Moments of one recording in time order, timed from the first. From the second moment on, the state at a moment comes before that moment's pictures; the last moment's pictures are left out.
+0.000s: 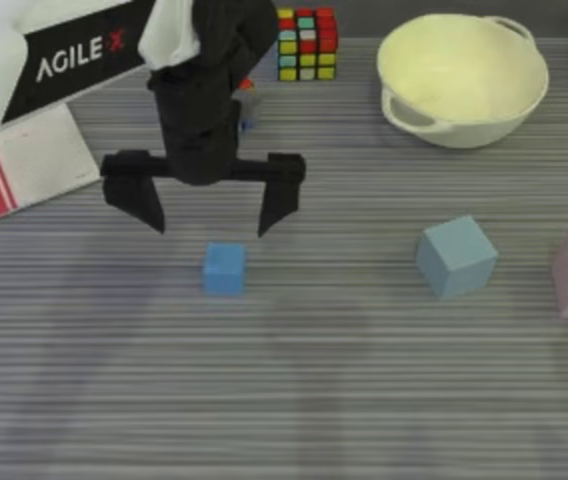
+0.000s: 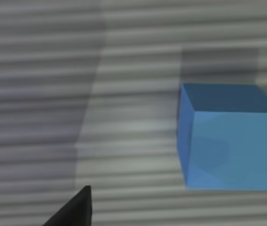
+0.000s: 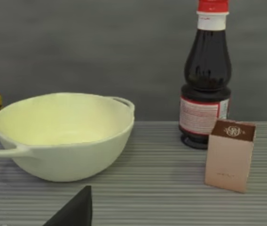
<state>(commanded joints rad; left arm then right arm) -0.51 2.20 1.83 -1.21 0.00 -0.42 0.00 0.00 0.00 0.00 0.00 0.00</state>
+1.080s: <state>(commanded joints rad) -0.51 2.30 1.63 -0.91 0.00 -0.42 0.00 0.00 0.00 0.00 0.00 0.00</state>
